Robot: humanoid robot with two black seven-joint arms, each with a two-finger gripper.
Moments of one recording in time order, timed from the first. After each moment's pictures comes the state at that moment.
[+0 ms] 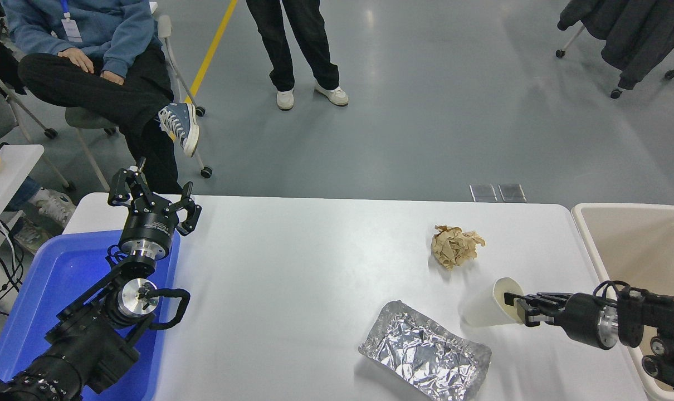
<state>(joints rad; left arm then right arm) -0.52 0.22 -1.05 -0.61 0.18 -0.33 -0.58 0.70 -0.80 0.03 1.07 -1.47 -0.17 0.47</state>
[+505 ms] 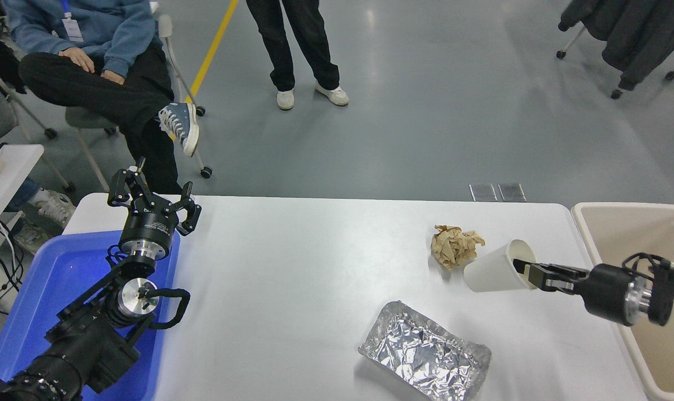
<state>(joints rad) -0.52 0.22 -1.05 -0.61 0.18 -0.33 -0.58 0.88 -1.12 0.05 1.43 -1.05 -0.04 0.47</state>
